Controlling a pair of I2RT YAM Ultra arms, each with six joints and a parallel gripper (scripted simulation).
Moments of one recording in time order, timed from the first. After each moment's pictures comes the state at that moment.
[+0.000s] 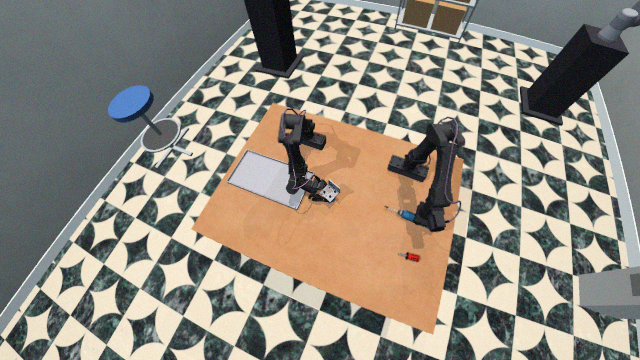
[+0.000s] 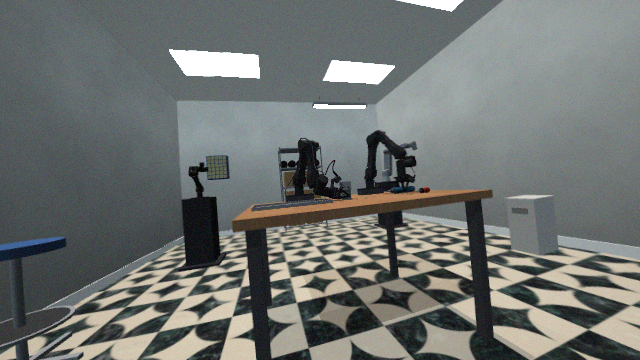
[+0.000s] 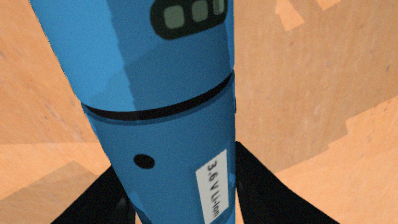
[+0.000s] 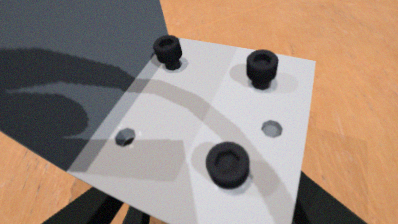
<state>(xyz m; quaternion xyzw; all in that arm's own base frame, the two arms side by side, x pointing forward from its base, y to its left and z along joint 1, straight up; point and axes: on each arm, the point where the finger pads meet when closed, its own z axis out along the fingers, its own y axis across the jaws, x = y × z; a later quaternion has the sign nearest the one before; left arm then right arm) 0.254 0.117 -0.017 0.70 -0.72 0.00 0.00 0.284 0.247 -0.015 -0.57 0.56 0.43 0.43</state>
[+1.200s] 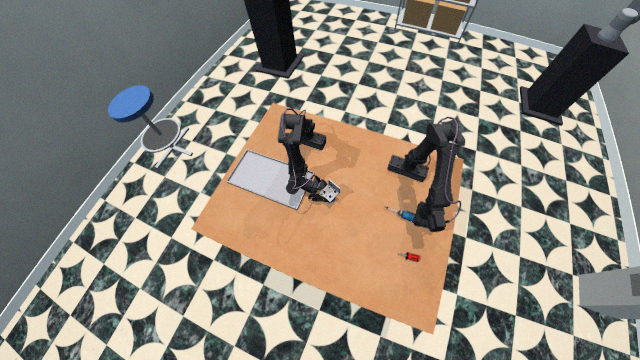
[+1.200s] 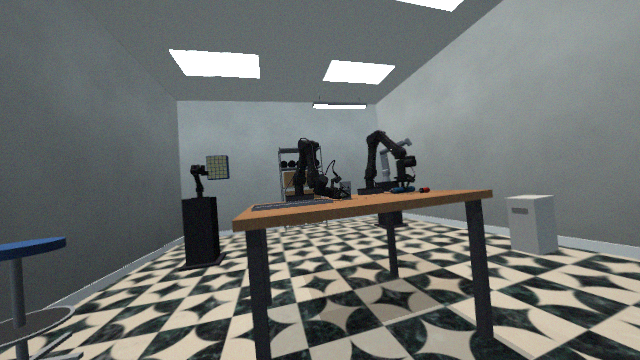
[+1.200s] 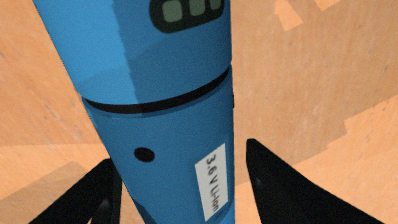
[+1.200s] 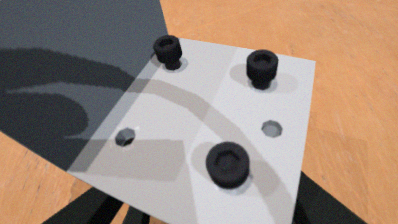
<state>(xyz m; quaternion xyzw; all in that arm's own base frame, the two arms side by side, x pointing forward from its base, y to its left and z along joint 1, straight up) 0.254 0.117 -0.017 0.70 -0.72 0.00 0.00 0.284 0.247 -0.015 -0.57 0.56 0.43 0.43</state>
